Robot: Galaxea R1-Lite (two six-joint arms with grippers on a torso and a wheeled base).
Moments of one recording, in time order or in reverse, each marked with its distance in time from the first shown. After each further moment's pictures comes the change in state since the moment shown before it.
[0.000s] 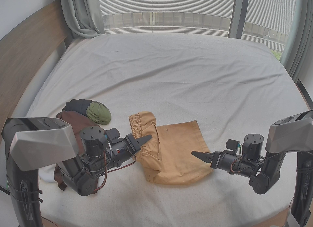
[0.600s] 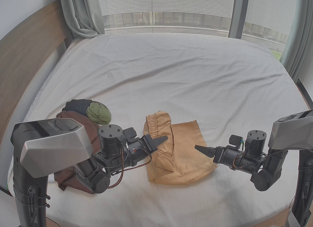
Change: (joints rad) left arm -0.079 0.053 -0.159 0.120 0.002 0.002; right arm -0.030 -0.017 -0.021 0.001 -0.003 0.002
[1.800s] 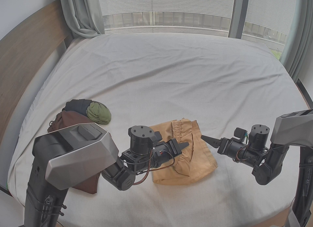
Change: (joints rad) left arm -0.111 0.128 -0.295 0.258 0.023 0.018; right arm -0.068 0.010 -0.065 0.000 -0.007 0.002
